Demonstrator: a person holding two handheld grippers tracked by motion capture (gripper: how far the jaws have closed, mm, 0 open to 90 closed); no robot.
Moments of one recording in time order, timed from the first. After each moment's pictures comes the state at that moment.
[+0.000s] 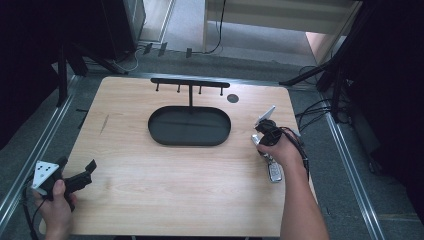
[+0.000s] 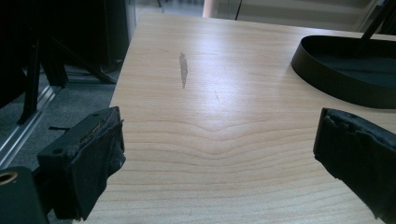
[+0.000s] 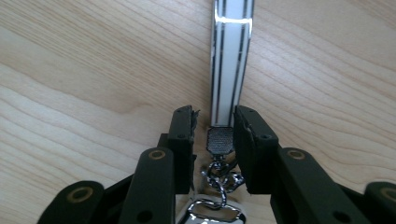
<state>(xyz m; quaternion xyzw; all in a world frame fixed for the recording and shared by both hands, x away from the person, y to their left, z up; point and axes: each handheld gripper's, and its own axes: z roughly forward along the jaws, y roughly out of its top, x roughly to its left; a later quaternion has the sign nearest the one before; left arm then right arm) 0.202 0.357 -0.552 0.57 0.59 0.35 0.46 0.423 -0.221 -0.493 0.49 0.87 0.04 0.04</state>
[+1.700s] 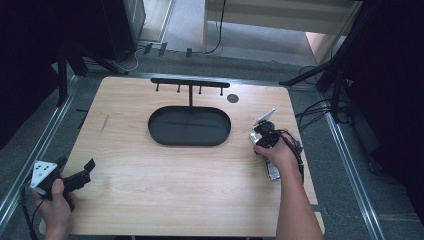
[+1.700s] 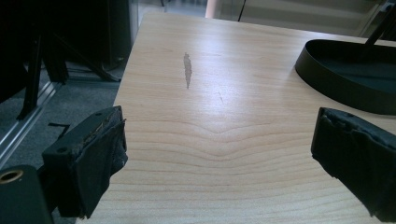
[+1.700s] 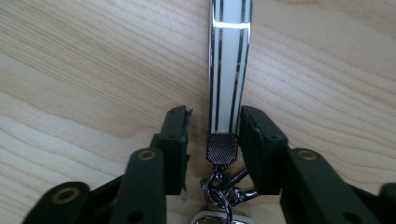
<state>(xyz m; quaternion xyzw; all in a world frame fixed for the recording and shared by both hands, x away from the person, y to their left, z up) 0.203 0.359 -0.552 0.56 0.60 0.34 0.46 0.419 -0.218 -0.504 0.51 0.86 0.06 0.06</state>
